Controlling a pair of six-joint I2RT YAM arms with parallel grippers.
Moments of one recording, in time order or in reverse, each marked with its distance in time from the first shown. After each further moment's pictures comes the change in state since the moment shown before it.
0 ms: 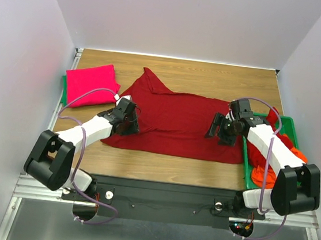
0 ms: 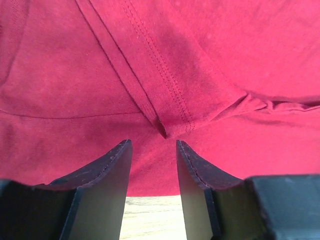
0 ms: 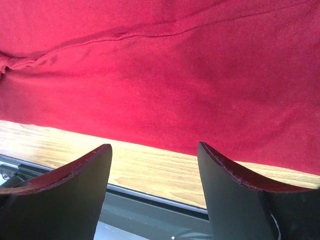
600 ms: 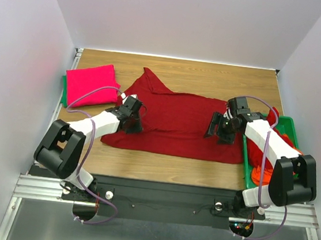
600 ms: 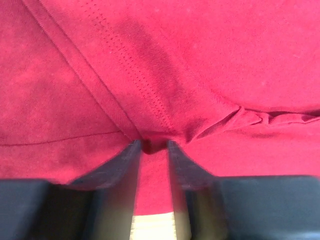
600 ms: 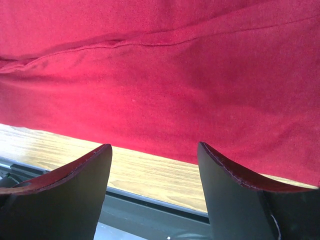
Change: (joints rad) left arm -0.027 0.131 0.066 0.028 0.008 -0.001; right arm 0.000 0.084 0.038 -0.004 -0.002 -0.033
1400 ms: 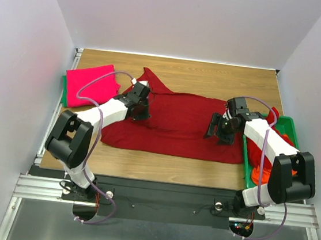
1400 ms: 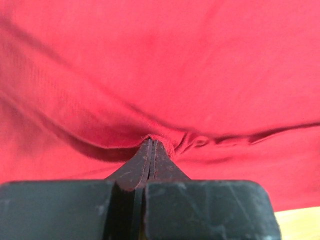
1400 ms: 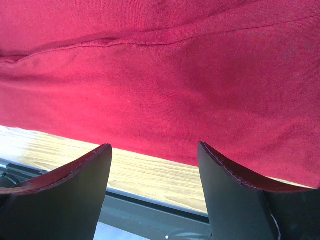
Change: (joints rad) left arm -0.012 0.128 0.233 -0.031 0.010 0.099; right arm 0.000 0.026 0.001 0.000 0.000 -0.008
